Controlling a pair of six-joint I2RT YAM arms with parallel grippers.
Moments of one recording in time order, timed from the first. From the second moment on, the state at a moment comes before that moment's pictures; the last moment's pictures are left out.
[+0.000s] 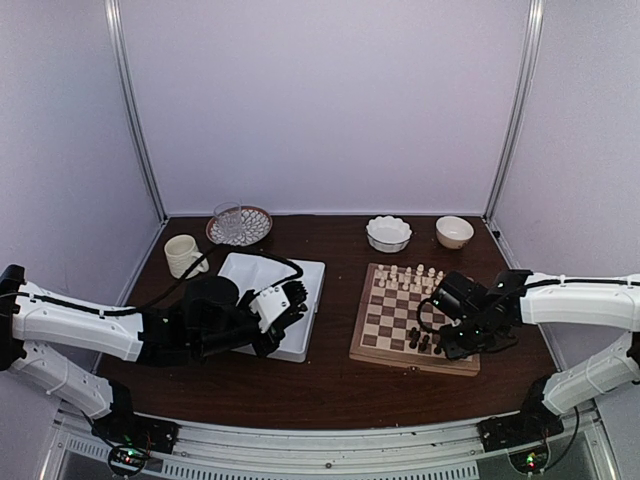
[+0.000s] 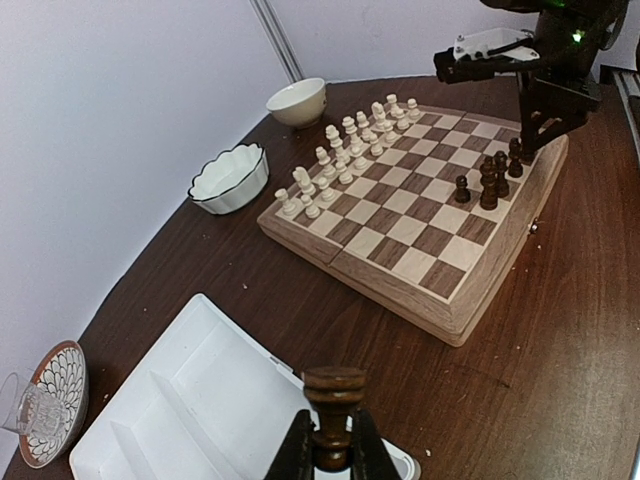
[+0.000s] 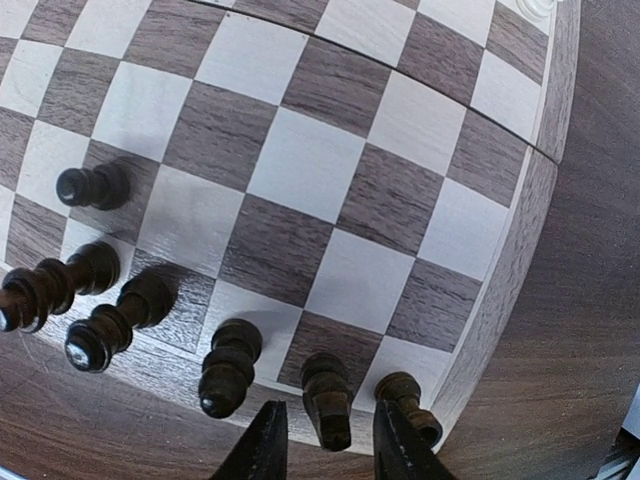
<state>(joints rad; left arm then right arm) -1.14 1.28 0.63 0.29 -0.23 0.27 0.81 1.26 0.75 -0.86 0.29 0.65</state>
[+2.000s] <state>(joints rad) -1.14 1.29 0.66 0.21 0.04 0.30 1.07 1.50 1.01 -0.03 -0.34 0.76</state>
